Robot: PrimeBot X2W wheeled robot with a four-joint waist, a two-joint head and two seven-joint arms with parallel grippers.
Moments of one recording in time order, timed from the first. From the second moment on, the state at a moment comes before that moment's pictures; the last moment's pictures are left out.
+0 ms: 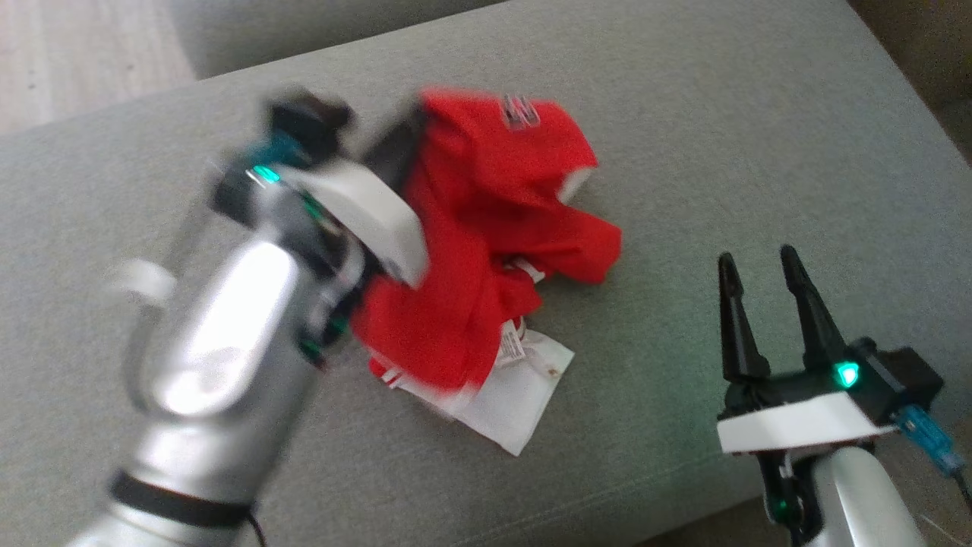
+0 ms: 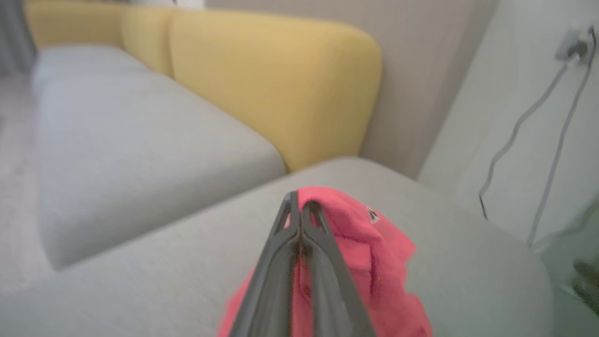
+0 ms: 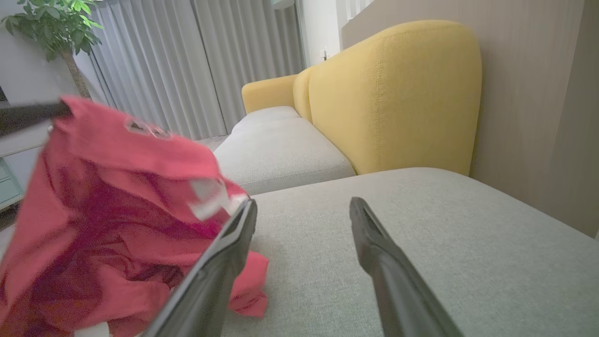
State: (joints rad) left arm -0.63 0.13 -0.49 0.26 -0.43 0.00 0.12; right arm -0.07 -0.05 0.10 0.13 0.20 0.12 -0.26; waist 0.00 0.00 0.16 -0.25
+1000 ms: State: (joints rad) left arm -0.57 0.57 -0.13 0.60 -0.43 0.12 0.27; right arm -0.06 -0.05 0.08 0.12 0.19 0.12 -0.26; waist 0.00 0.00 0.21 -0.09
